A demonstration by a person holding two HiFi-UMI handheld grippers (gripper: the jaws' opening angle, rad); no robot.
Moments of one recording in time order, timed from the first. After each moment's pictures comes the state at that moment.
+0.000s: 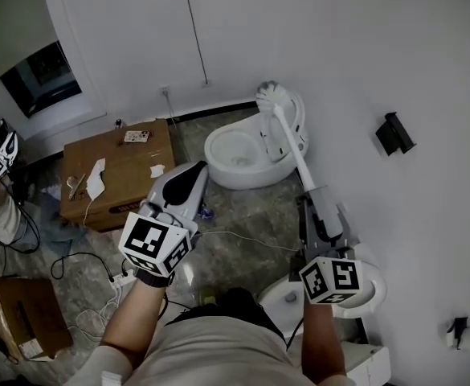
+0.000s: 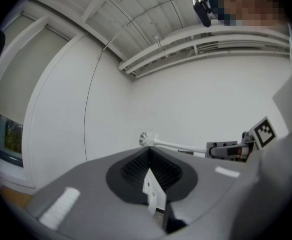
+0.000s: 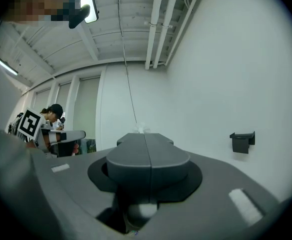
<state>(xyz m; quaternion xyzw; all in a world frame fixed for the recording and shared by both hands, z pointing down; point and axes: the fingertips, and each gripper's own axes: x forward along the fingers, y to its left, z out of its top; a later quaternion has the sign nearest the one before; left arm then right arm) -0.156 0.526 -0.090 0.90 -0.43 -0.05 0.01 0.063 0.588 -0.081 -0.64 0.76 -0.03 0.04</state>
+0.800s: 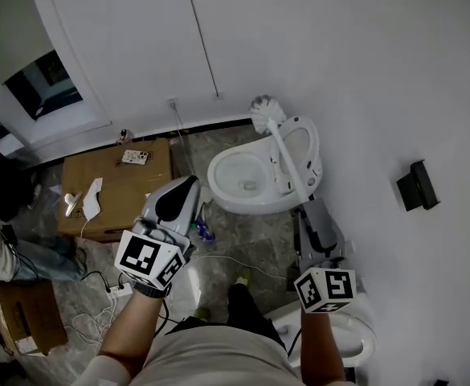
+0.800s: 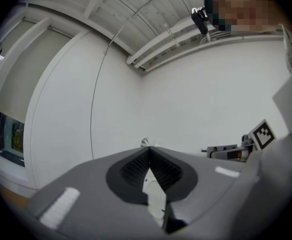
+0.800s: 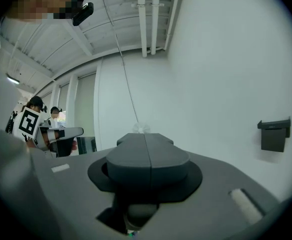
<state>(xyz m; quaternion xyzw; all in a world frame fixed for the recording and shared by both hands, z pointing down) -0.120 0.348 -0.072 0.87 -0.49 -0.04 0.01 0.112 0.379 -0.043 -0.59 0.80 -0.07 0.02</state>
